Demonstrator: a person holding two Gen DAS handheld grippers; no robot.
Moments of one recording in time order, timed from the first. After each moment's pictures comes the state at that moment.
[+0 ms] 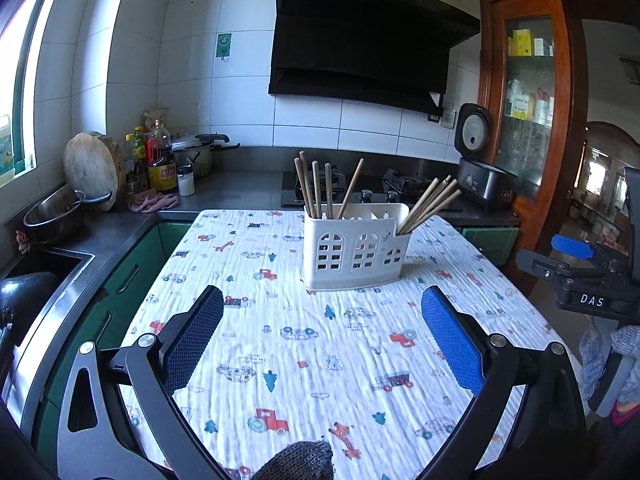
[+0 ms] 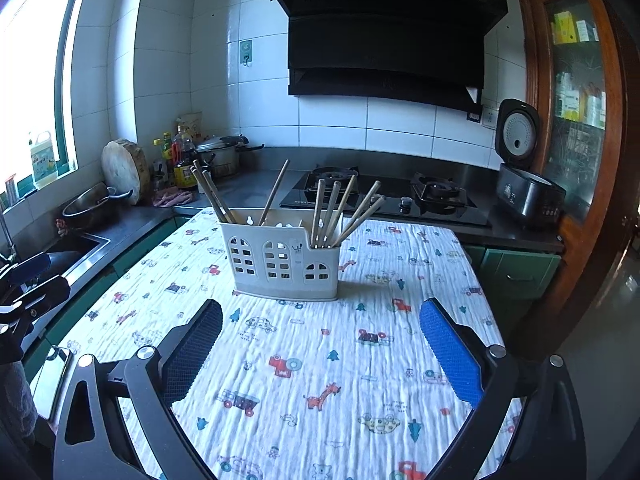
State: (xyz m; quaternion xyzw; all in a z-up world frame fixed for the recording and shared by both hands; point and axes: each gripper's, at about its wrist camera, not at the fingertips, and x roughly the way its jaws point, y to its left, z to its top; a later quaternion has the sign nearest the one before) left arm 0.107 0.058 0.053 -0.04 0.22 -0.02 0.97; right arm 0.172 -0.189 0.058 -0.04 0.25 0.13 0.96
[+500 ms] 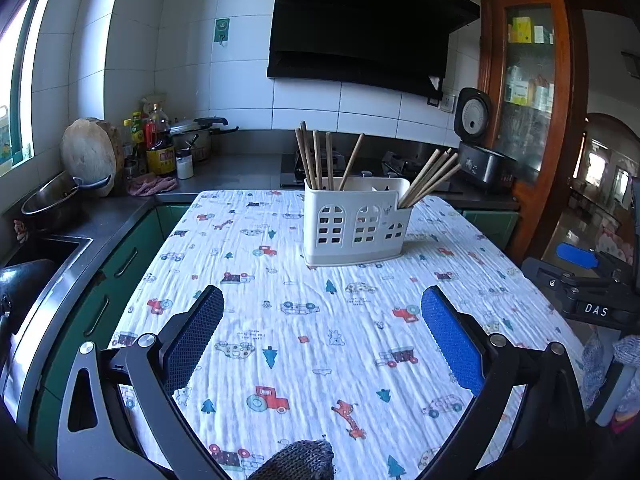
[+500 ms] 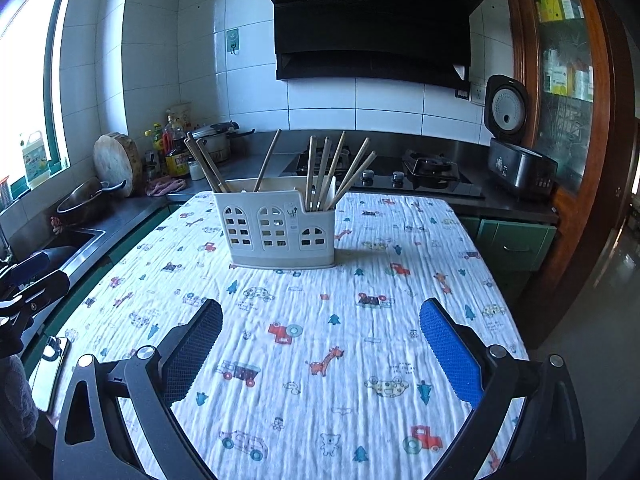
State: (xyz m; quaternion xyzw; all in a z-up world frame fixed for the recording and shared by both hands) left arm 0.103 0.057 0.031 -0.04 0.25 -0.02 0.97; right arm 0.154 -0.190 0.026 -0.02 0.28 0.12 0.95
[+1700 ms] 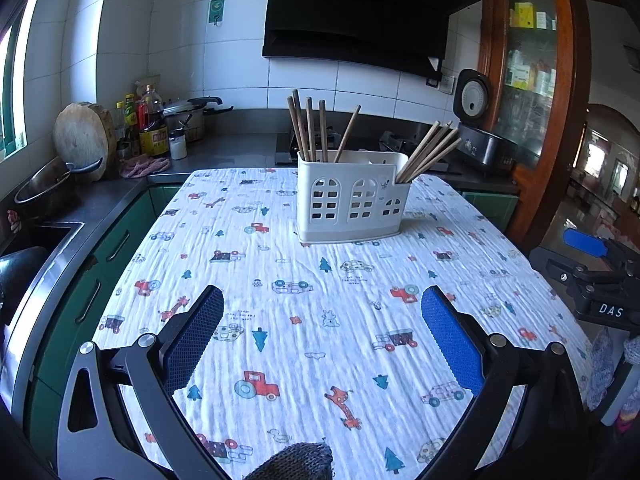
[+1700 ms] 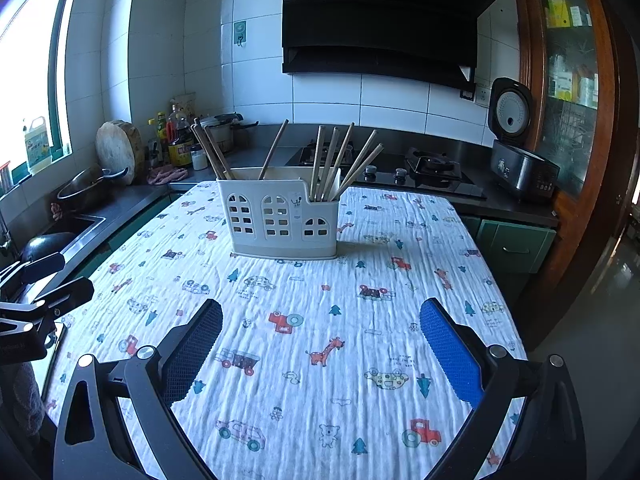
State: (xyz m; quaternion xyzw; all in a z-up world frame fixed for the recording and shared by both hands) left arm 0.114 0.048 0.011 -0.04 0.28 -0.02 0.96; right arm 0.149 -0.185 0.023 -0.04 0.28 0.12 0.95
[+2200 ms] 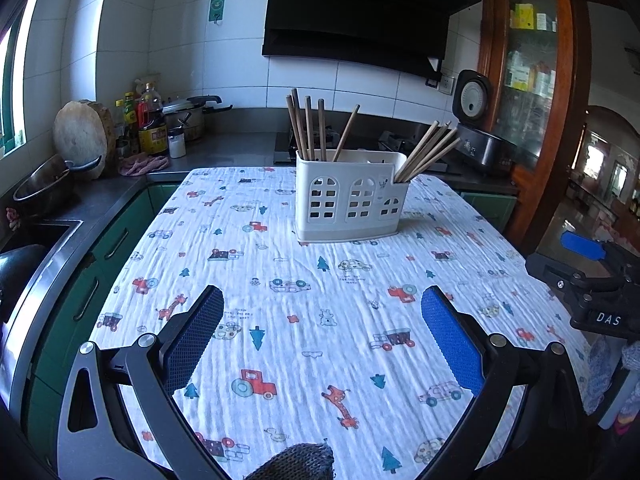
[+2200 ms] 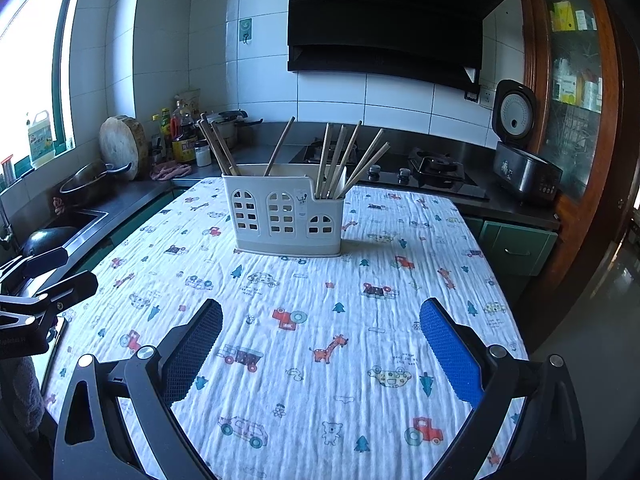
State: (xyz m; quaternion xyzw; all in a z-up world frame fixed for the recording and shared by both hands) left arm 0.113 0.046 0.011 -0.04 0.28 -0.02 0.96; right arm 0.147 -0.180 0.020 -0.05 0.29 0.13 0.95
